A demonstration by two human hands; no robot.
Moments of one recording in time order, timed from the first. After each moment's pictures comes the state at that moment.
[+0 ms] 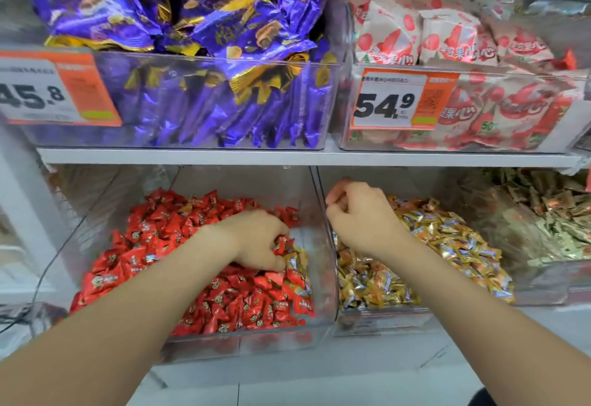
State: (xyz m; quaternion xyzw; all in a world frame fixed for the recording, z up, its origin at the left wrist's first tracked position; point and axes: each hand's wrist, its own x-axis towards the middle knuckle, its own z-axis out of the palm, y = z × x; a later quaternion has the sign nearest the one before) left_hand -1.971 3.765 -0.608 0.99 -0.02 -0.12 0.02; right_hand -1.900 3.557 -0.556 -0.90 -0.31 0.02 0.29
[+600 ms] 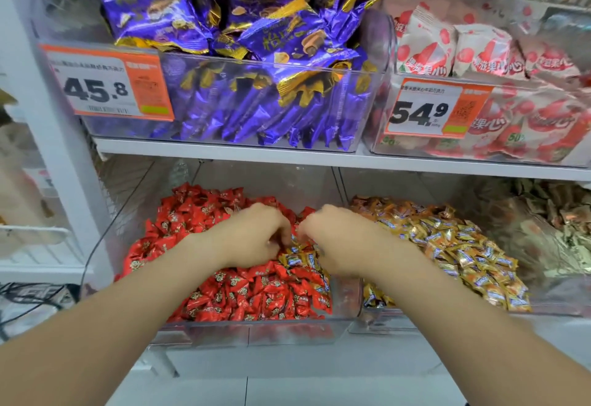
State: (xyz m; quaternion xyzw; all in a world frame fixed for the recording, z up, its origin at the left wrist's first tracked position) left_hand -2.022 3.786 -0.595 0.99 -0.01 -0.02 0.11; right_hand -1.950 3.602 -0.544 -0.83 -0.54 0.04 -0.09
